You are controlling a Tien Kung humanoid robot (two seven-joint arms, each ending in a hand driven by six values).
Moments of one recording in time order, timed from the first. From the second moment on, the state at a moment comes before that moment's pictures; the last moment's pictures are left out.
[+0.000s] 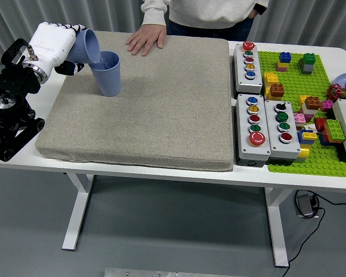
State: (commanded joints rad) left arm -0.85 0.48 -0.70 -0.86 2.17 0.29 0.17; right arm 0.25 -0.09 1.94 0.18 -1.31 -0.32 -0.27
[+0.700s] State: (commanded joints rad) left arm -0.91 0.49 -0.61 -0.85 2.22 0.28 0.19; right arm 0.26 -0.10 1.93 0.18 -1.30 -0.32 -0.27
